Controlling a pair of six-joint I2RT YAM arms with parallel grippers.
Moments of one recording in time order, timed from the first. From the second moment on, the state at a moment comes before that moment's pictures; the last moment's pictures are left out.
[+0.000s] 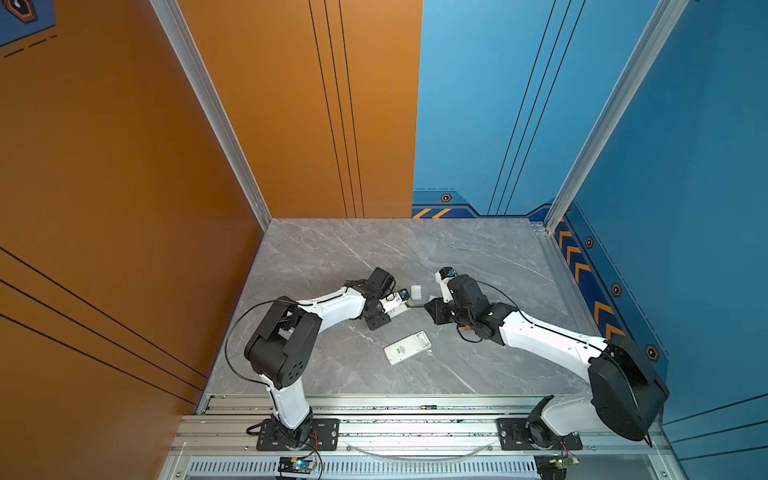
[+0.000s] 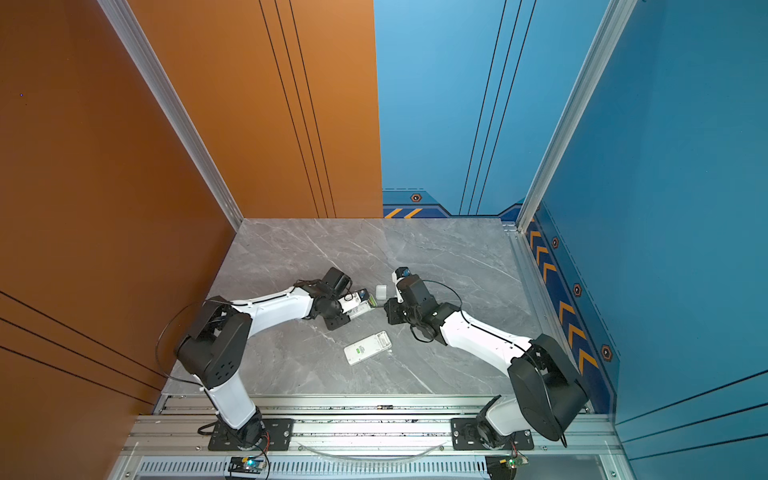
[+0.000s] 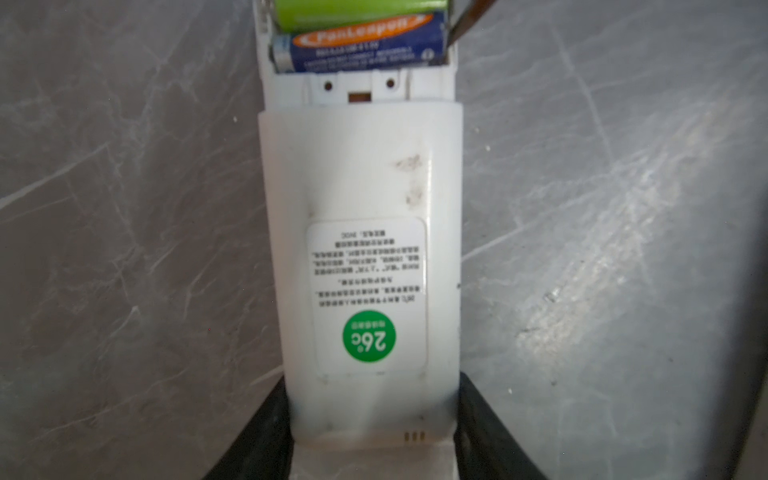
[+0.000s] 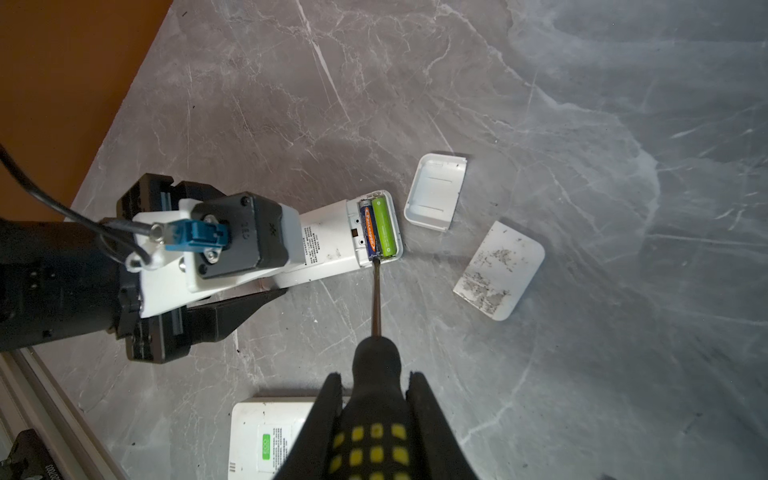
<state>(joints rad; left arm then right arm) -0.56 1.77 1.06 -0.49 -0.06 0.57 0.68 1.44 0.84 -0.13 -0.06 0.48</state>
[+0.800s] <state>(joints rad) -0.56 1.77 1.06 -0.49 -0.06 0.57 0.67 1.43 0.84 -0.12 -0.05 0.51</state>
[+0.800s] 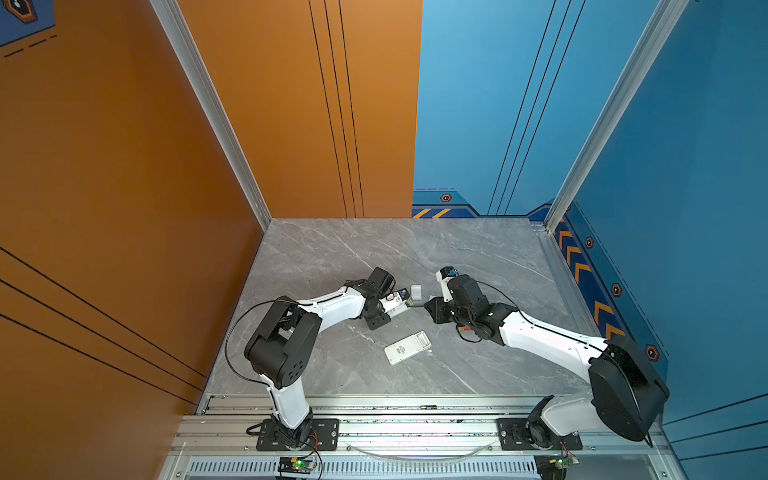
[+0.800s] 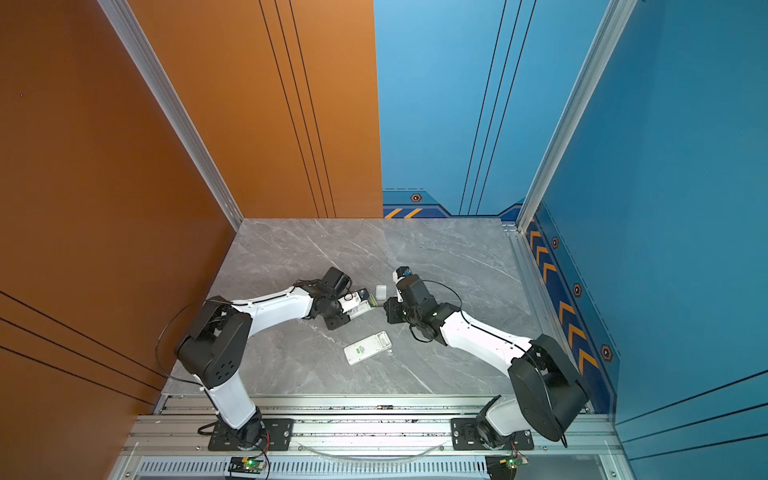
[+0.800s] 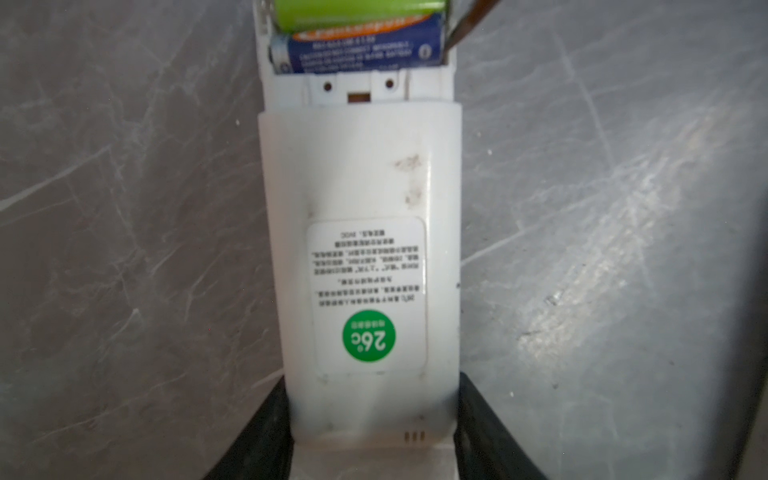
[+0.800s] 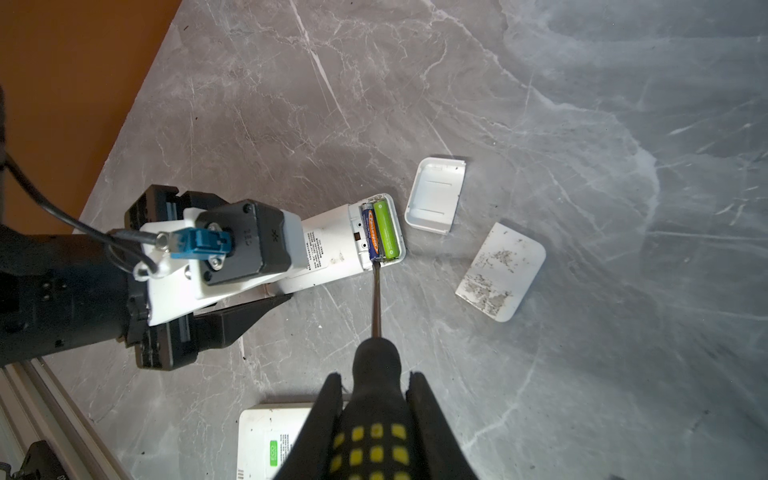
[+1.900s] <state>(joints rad) -0.56 1.78 1.06 -0.48 -0.05 0.58 0.61 1.35 0.80 -0.05 -0.02 0.55</state>
